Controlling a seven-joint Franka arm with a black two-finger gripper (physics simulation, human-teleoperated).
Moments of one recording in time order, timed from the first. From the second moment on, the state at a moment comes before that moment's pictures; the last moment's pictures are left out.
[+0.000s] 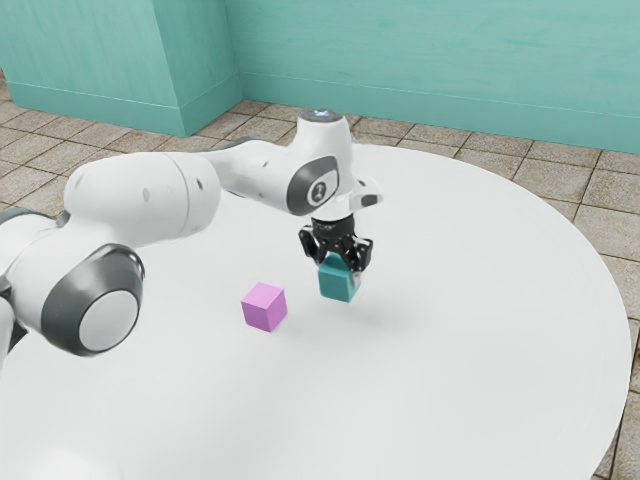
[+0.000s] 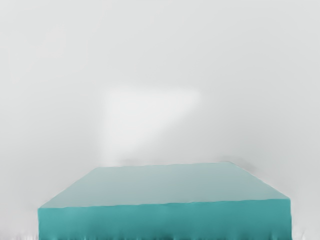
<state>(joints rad) -0.29 0.76 0.15 -1.24 -0.09 2.01 -0.16</state>
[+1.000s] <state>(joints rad) -0.18 0.37 0.18 -1.81 -0.07 2.27 0.11</state>
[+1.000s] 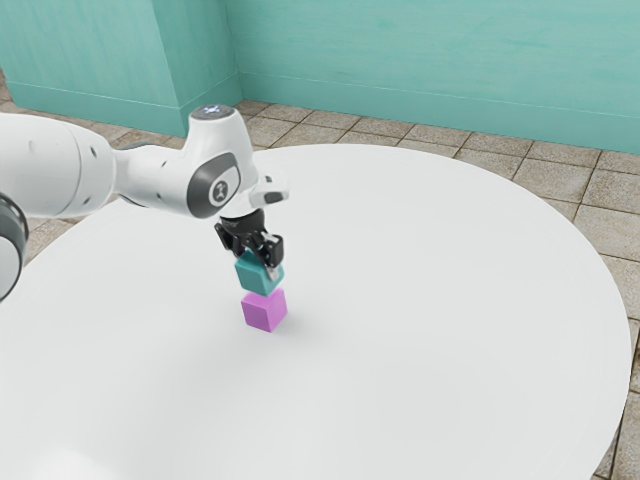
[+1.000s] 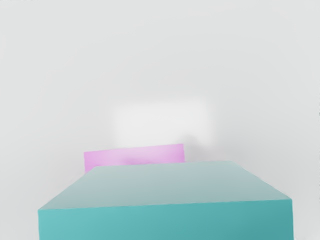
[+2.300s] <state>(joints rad) -0.18 0.42 0.26 -1.79 -0.25 2.26 0.26</state>
